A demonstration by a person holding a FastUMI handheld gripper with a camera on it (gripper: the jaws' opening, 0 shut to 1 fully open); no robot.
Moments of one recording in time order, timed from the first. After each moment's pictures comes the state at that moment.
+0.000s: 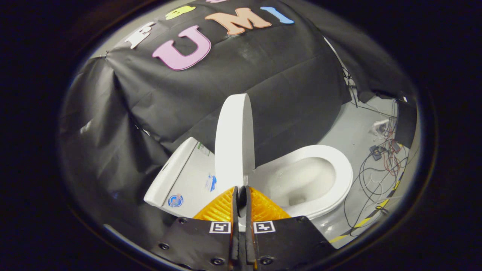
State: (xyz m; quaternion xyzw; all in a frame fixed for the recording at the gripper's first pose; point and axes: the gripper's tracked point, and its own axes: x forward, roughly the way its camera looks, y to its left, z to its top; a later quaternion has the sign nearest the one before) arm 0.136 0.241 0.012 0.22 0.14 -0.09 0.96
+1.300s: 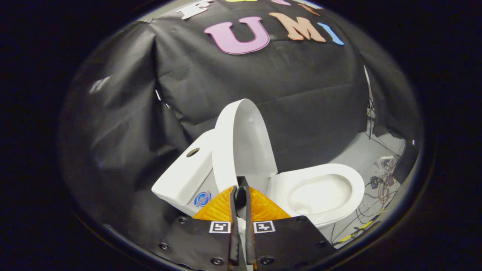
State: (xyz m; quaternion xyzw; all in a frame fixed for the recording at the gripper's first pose) arm 0.190 0.368 0.037 0.08 0.14 -0.06 0.98
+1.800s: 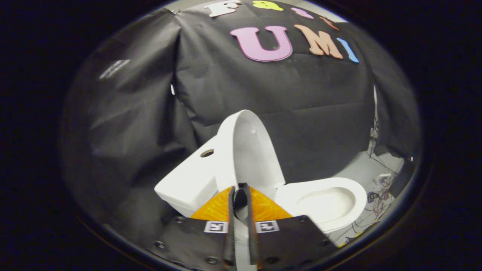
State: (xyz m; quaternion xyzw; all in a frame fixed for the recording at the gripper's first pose) arm 0.217 0.417 0.028 0.02 0.10 -0.06 0.99
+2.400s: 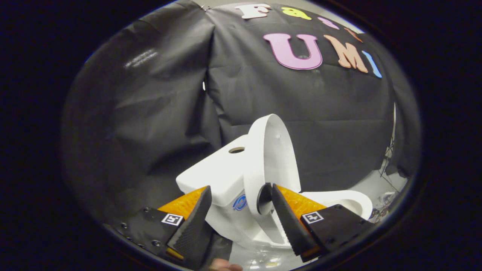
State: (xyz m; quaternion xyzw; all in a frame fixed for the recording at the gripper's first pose) arm 0.207 0.450 0.021 -0.05 0.08 0.02 1.00
